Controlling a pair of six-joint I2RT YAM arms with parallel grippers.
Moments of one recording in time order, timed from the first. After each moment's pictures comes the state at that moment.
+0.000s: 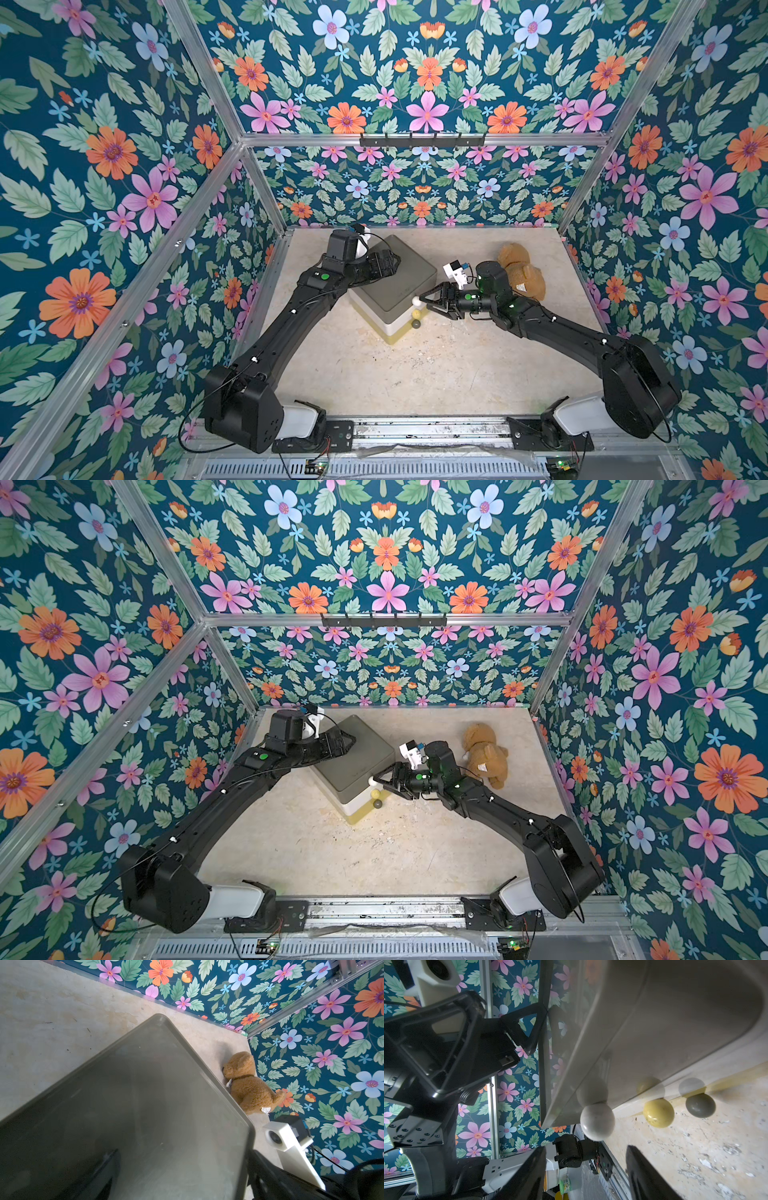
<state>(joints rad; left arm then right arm) -0.39 1.37 1.21 -0.44 0.30 -0.55 0.61 1.45 0.88 0.14 -0.76 1.06</state>
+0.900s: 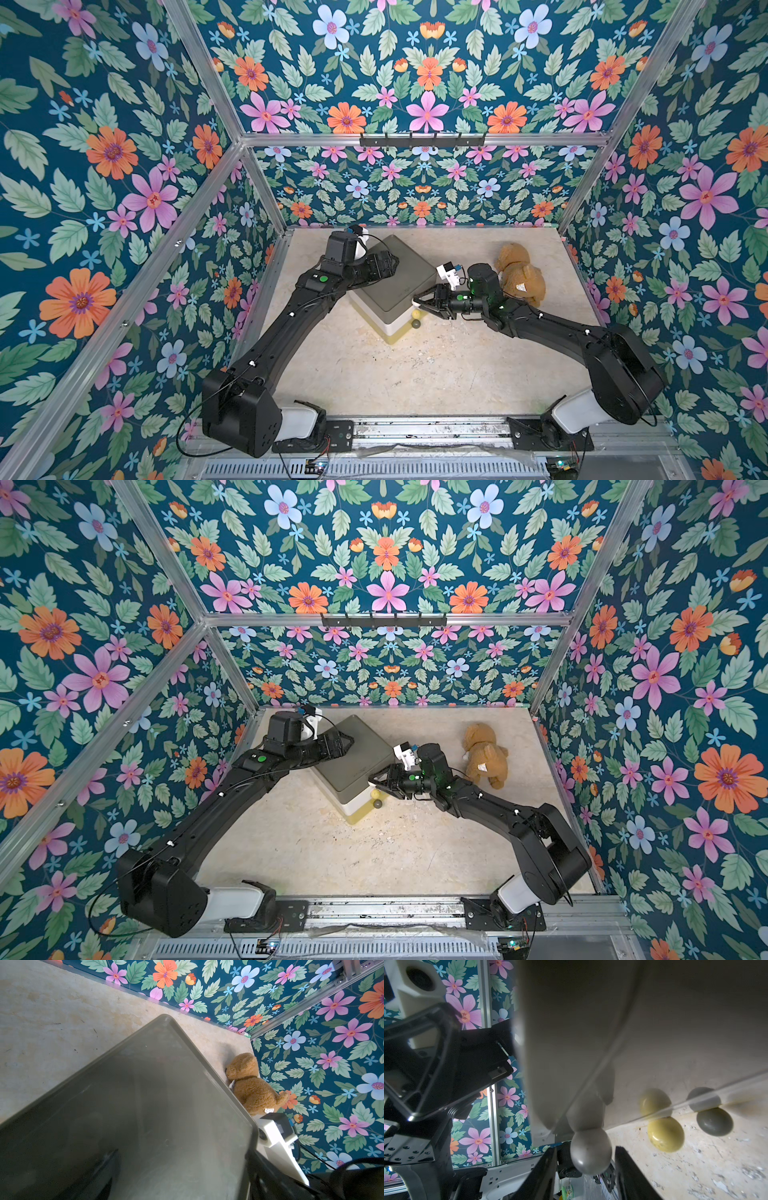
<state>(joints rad) -0.39 1.34 1.19 -0.45 0.28 -0.55 0.65 1.53 0.87 0.26 -0.73 1.12</state>
